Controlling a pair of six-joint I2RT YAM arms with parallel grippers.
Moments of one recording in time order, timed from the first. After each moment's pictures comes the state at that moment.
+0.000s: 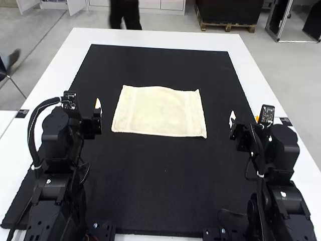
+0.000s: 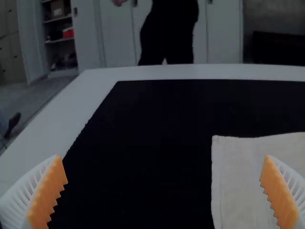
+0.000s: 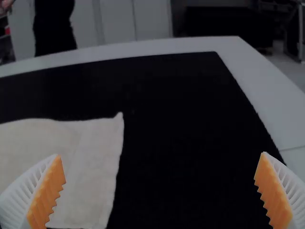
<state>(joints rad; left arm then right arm) 0.10 0.01 0.01 0.01 -0.05 0.06 0.03 0.01 0.01 -0.08 0.00 0.07</state>
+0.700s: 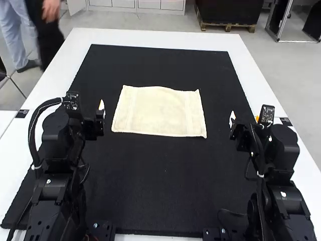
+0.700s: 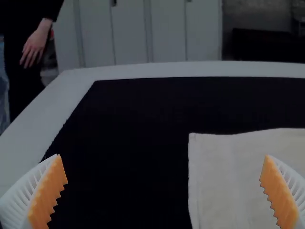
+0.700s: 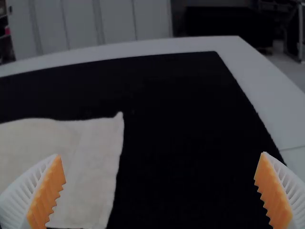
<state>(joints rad) 0.10 0.01 0.01 0.00 0.03 0.03 0.03 0.01 0.01 -0.08 0.00 0.07</state>
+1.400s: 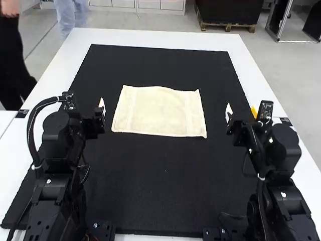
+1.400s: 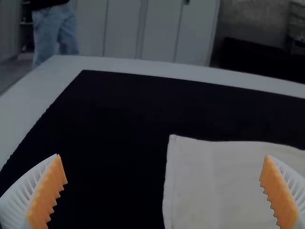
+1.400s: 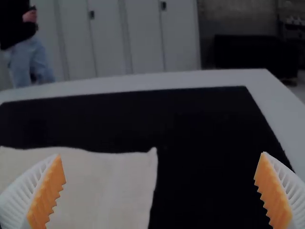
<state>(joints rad) 0.09 0.01 0.01 0.00 0.03 -0.12 0.13 0.01 0.01 0.05 0.00 0.08</state>
